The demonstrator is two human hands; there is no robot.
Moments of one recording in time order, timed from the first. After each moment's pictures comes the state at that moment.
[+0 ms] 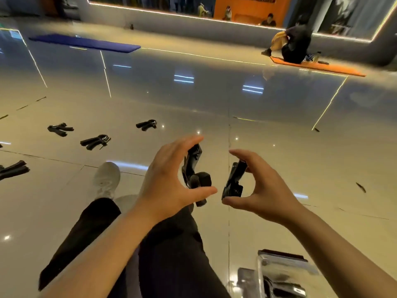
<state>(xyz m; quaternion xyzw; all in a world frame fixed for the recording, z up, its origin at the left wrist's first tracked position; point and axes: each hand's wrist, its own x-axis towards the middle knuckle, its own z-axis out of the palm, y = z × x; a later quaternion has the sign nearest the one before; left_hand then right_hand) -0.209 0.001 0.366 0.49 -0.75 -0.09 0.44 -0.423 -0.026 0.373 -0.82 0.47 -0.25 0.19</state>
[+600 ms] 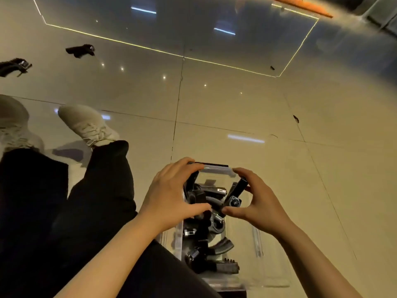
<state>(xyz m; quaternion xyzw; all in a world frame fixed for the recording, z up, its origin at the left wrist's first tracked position) -0.409 0.134 0.248 0.51 -0.76 -0.27 0.30 -0.643 0.140 0.254 -0.71 0.62 -0.18 0.29</state>
